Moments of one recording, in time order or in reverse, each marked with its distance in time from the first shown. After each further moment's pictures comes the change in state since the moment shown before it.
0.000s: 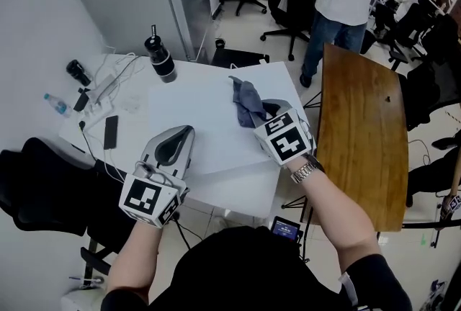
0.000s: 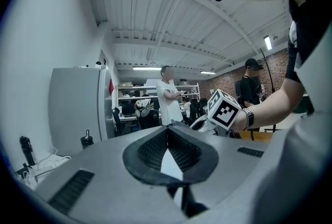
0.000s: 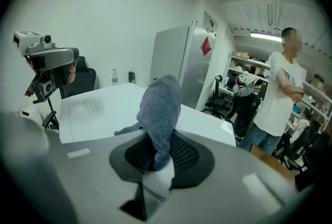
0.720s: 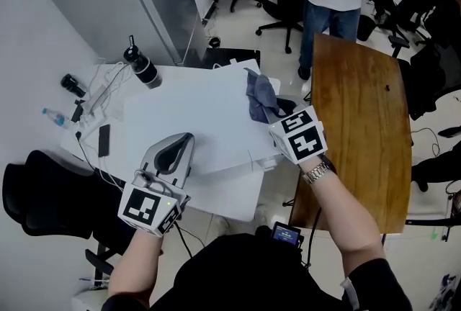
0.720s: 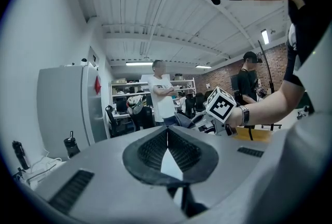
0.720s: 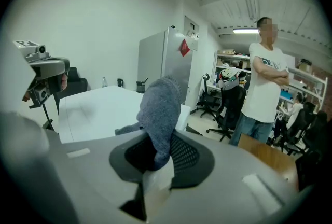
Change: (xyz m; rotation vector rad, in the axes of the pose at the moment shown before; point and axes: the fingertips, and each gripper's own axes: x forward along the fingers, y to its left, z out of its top) left arm 0.063 -0.079 0.008 0.040 0.058 -0.032; right arm -0.051 -0.106 -0.054 0.107 -0.075 -0.046
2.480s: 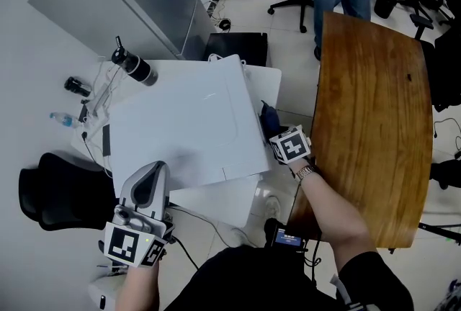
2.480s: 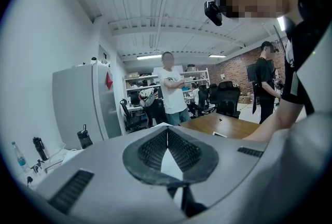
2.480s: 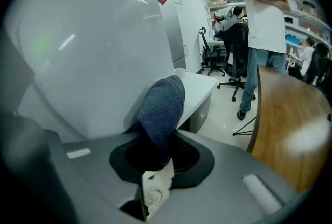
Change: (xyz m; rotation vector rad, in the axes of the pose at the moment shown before) left arm 0.018 -0.020 -0.008 -0.005 0.111 0.177; right arm 0.122 -0.034 -0.236 0.279 0.308 0.146
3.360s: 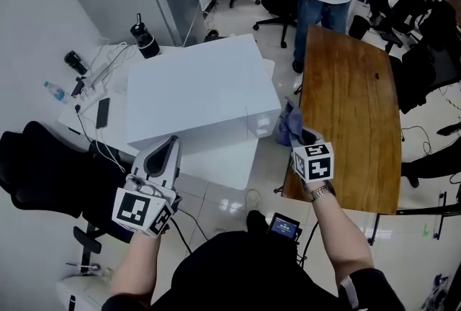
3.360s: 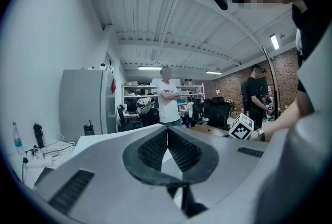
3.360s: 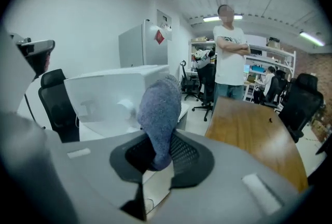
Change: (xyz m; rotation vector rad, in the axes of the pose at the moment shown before) left arm -0.135 -0.006 -0.031 -0.092 -0.145 -0.059; right arm -0.208 0.092 -0.040 -0.018 -0.282 -0.287
